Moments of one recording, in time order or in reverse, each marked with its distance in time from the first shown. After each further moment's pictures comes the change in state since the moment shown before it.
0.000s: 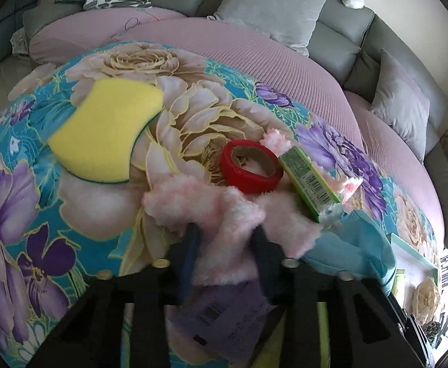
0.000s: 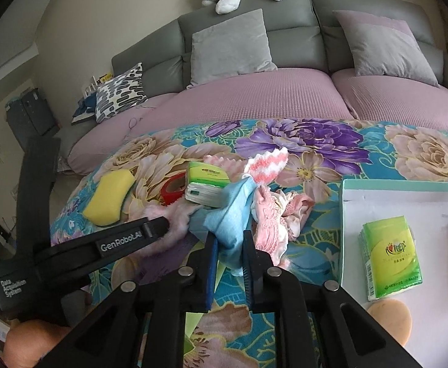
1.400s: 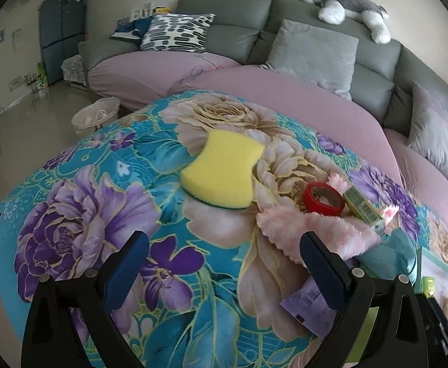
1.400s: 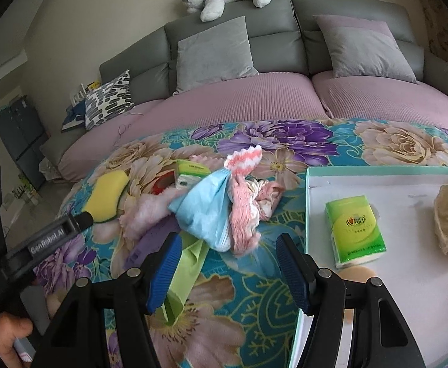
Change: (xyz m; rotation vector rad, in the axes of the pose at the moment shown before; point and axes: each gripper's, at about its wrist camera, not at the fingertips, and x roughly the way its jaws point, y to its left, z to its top) left arm -0.066 0.048 -0.014 -0.025 -0.205 0.235; right arm -0.035 -0.006 -0.014 0.036 -0.029 -0.066
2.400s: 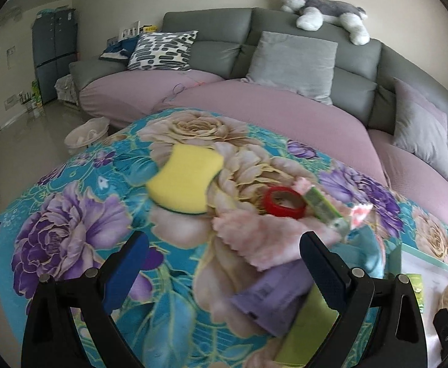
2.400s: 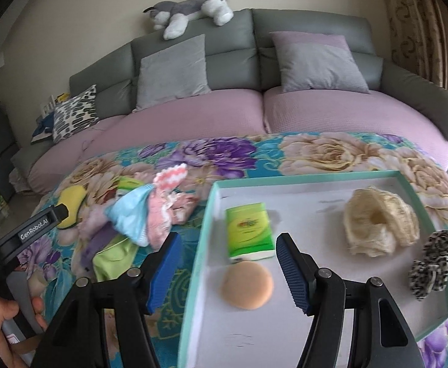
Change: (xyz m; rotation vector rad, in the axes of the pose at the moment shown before) left arm -0.023 -0.038 -0.010 0.034 -0.078 -0.007; right arm -0.055 -0.057 -0.003 0.013 -0.055 -0.169
